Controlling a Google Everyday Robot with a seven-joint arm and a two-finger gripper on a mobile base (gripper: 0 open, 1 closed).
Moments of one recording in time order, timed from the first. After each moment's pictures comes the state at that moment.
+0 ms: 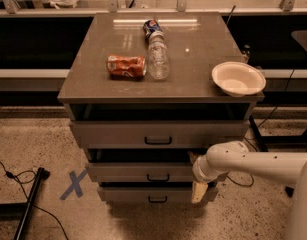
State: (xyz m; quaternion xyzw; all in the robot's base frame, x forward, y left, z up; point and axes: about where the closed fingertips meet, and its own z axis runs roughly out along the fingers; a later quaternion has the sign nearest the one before) arm 0.550 -0.162 0.419 -0.70 0.69 0.03 0.19
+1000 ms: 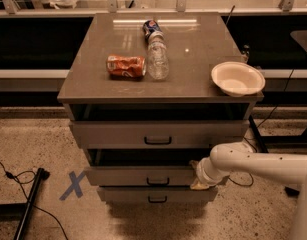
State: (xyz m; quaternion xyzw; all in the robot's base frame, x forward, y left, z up) arm 0.525 -0.175 0.410 -0.69 0.70 0.06 0.16
